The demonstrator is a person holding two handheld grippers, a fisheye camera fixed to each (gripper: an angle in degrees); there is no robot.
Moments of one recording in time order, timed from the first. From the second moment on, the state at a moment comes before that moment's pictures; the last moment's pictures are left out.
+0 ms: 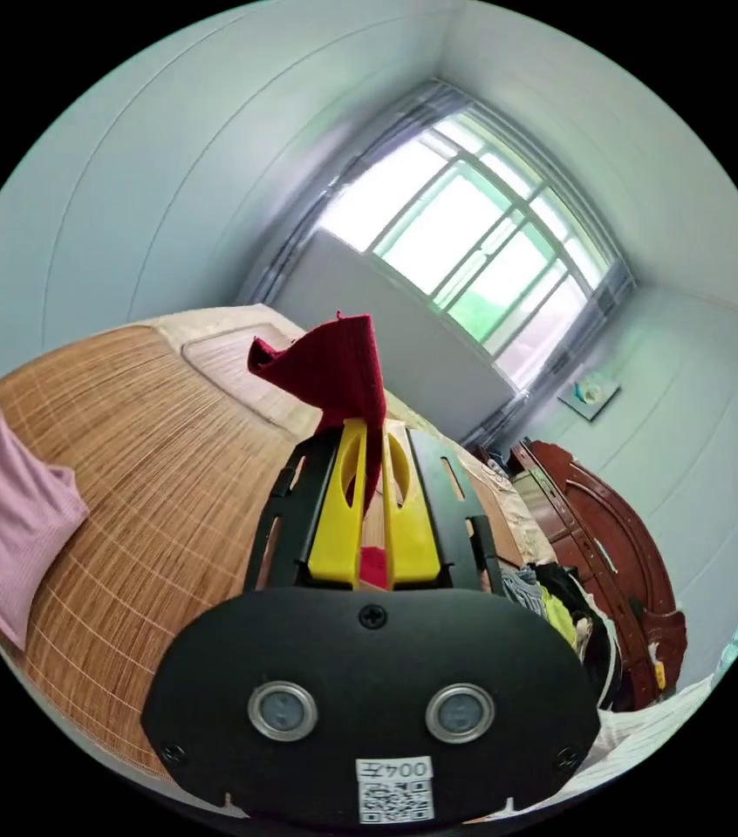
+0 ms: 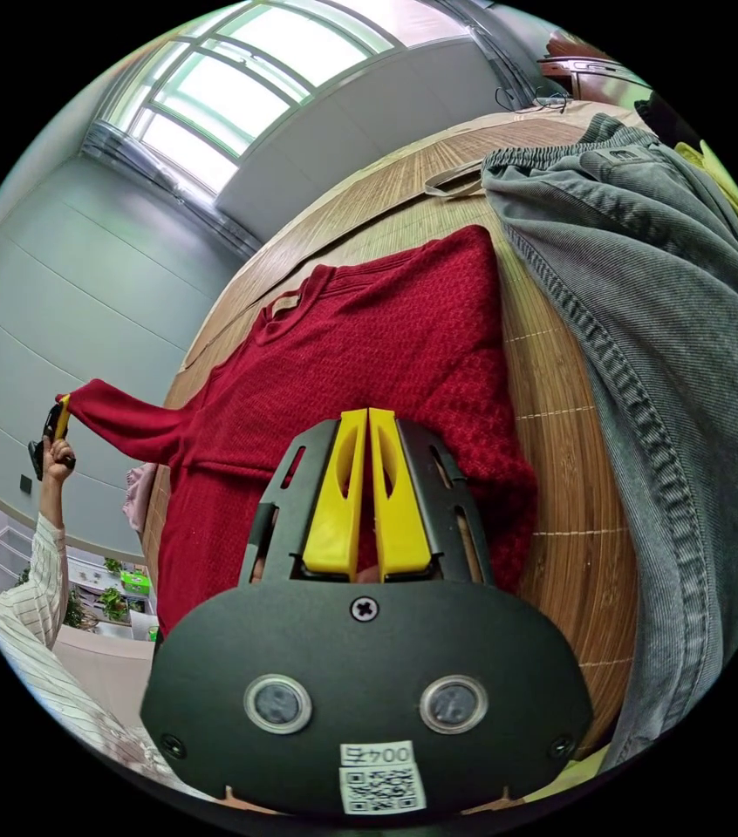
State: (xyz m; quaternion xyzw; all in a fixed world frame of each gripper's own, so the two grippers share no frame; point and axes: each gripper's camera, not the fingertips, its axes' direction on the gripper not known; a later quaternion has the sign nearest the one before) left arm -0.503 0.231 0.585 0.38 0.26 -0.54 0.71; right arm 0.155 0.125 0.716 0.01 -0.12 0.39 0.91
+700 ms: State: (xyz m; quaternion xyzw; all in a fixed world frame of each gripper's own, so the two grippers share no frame) left arm -0.122 -0.251 0.470 0.24 0.12 -0.22 0.94; right arm 0.175 0.149 0.704 0.03 -0.16 0.40 0.90
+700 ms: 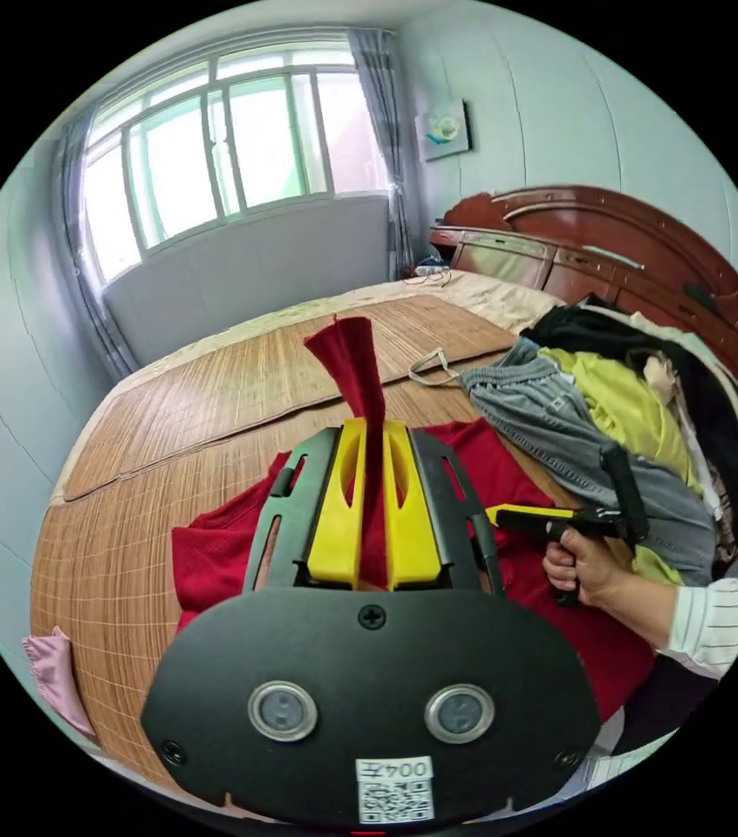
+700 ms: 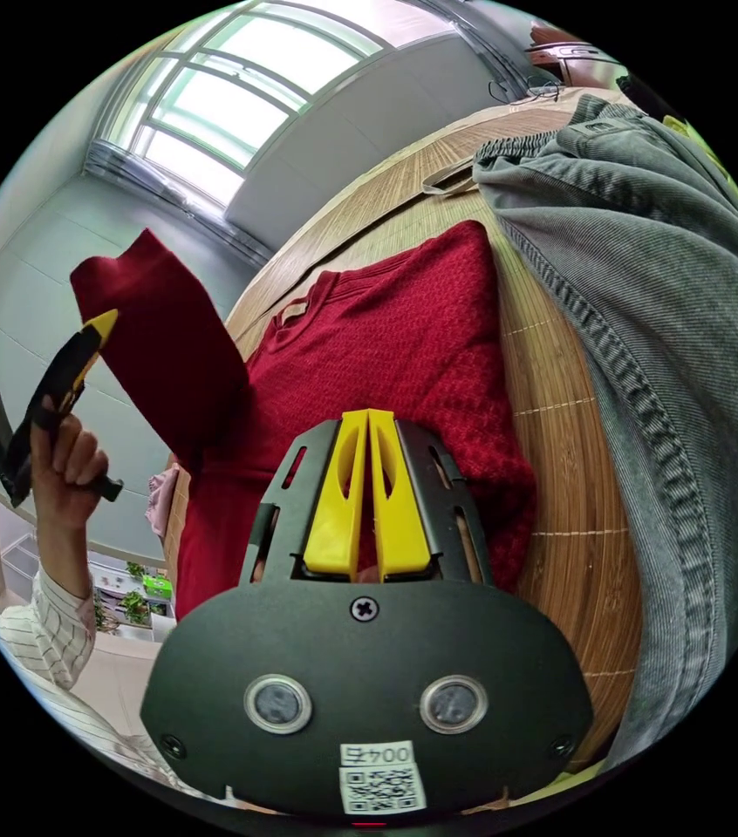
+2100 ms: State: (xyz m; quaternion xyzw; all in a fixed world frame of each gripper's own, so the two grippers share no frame) left arm -0.252 -0.056 0.725 0.16 0.31 -0.53 0.77; right arm 0.314 0.027 0.604 -0.06 -0.22 0.48 0.85
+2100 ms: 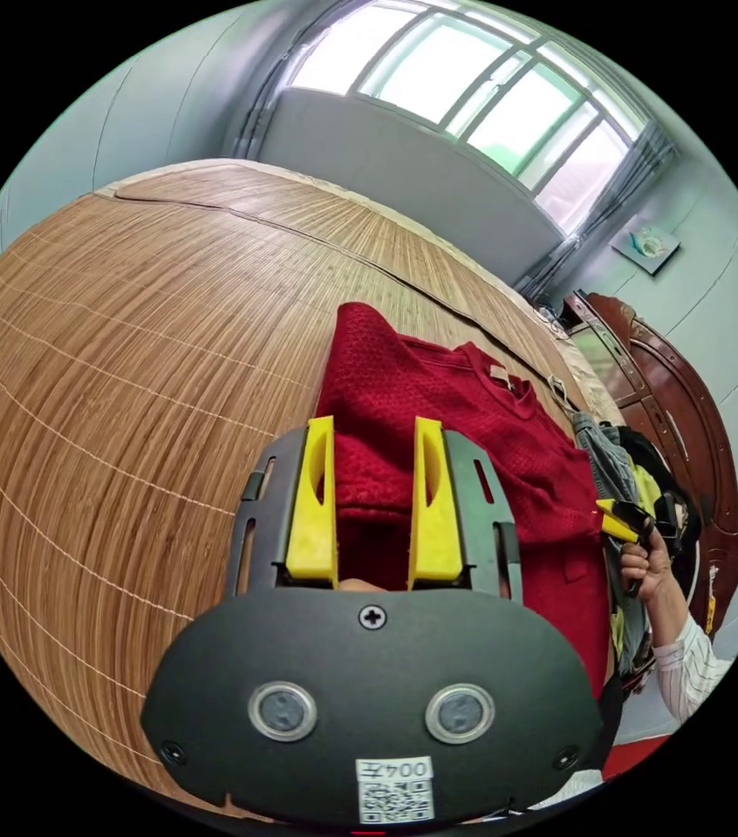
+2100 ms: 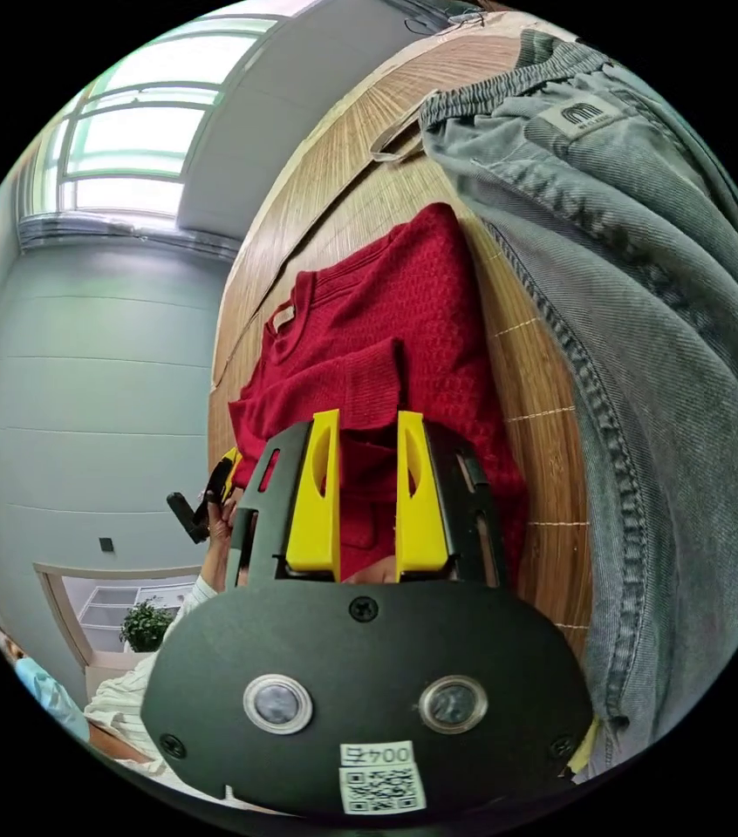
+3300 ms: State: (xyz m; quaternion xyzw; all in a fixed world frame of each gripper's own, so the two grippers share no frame) left arm -0.186 0.087 0.748 0.27 0.38 -0.56 0.69; right arm 0.194 -0.549 0.689 -0.18 -0.18 0.08 0.96
